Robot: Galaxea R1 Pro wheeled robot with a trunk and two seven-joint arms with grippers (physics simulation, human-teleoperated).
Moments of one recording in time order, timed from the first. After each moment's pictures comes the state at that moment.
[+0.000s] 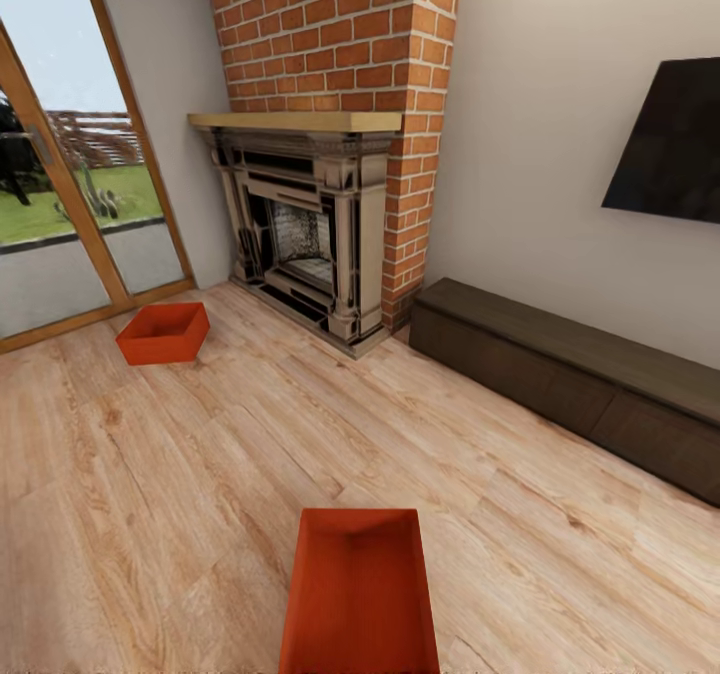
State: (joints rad) left arm 0.00 0.00 0.05 -0.12 0.18 -0.05 0.01; right arm -0.14 -0.02 0.20 0.03 -0.10 -0.08 0.02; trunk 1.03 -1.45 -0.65
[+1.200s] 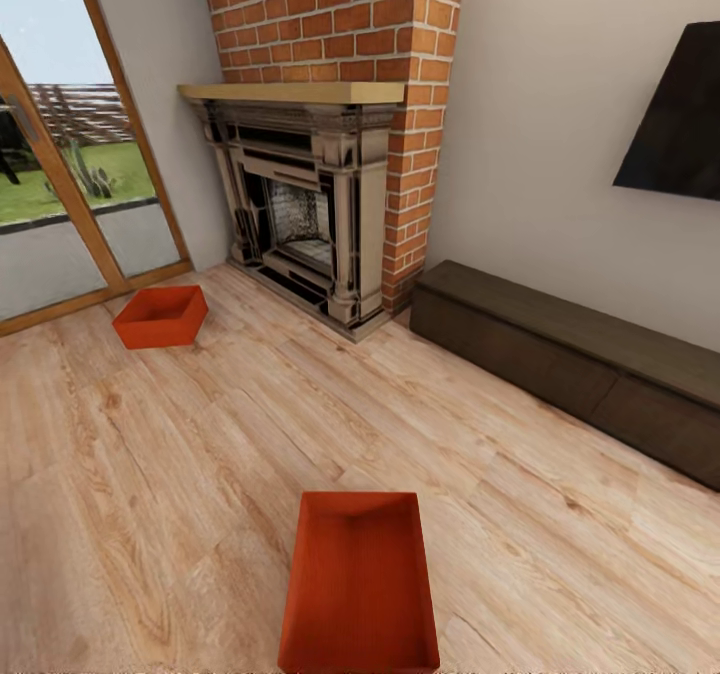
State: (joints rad) left arm 0.00 0.00 0.05 -0.12 0.18 -0.05 0.01; right arm -0.14 -0.01 0.20 0.03 -0.10 -0.08 0.02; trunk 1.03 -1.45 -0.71
